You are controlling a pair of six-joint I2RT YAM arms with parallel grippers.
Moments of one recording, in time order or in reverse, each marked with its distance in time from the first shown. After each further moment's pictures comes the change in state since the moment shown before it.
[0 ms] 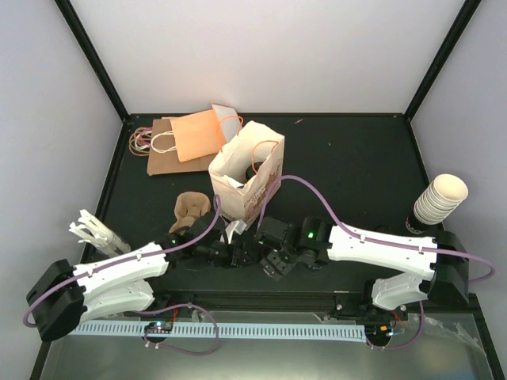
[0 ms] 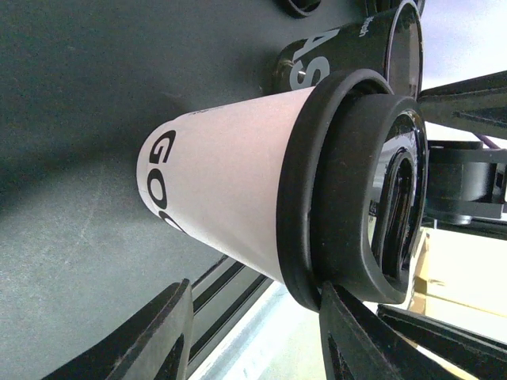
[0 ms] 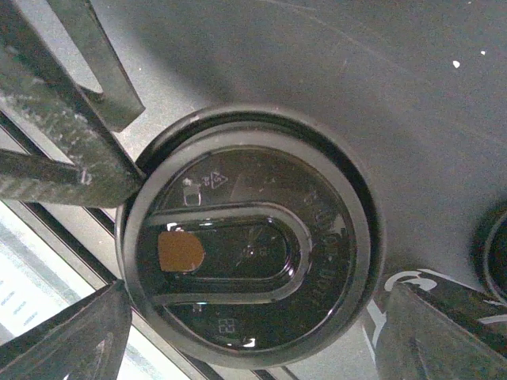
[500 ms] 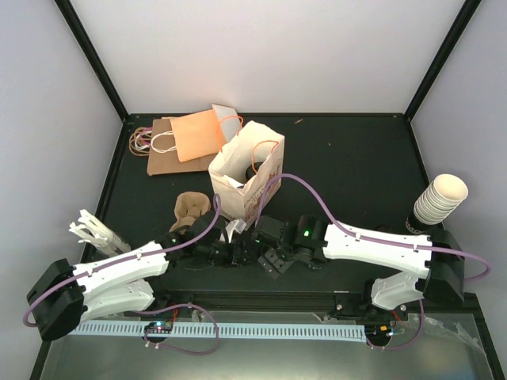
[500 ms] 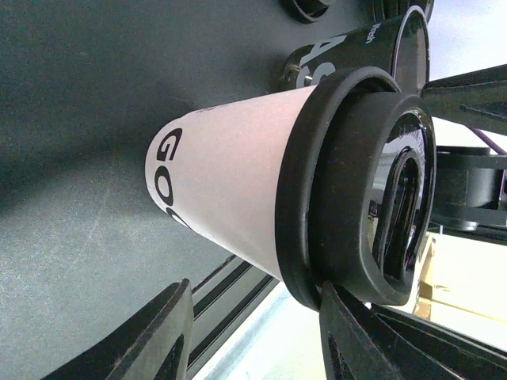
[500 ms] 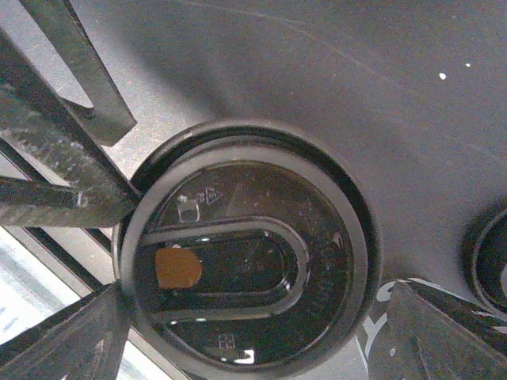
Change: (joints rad) left arm 0.000 0.004 0.020 -0.032 -0.019 0.002; right arm -0.006 0.027 0.024 -0.007 0.028 0.003
